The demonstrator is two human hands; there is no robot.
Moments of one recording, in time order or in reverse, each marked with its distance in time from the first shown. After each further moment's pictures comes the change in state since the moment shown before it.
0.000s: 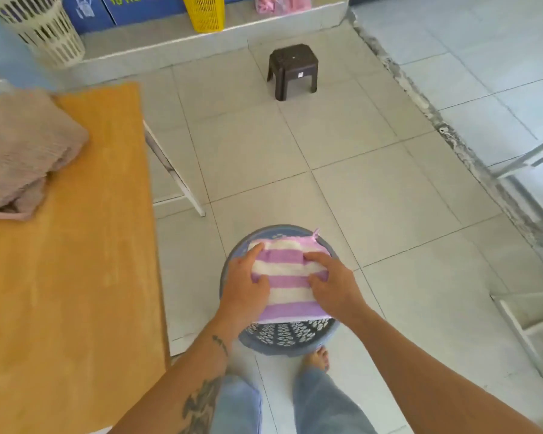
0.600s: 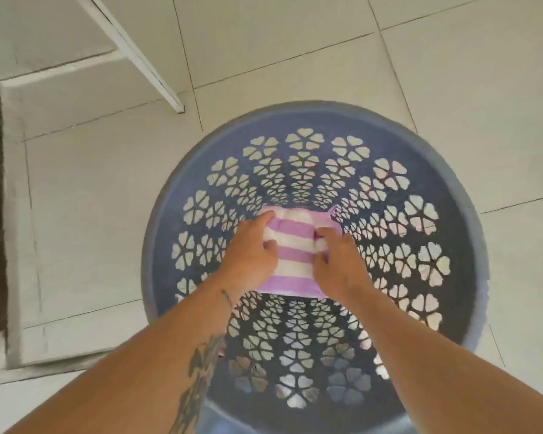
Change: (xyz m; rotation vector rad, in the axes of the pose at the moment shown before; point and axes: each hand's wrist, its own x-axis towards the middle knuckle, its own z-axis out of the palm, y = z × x) left_hand 0.237 -0.285 0.227 0.272 -0.183 -0.228; right_hand 0.257 0.279 0.264 -0.220 -0.203 0.027
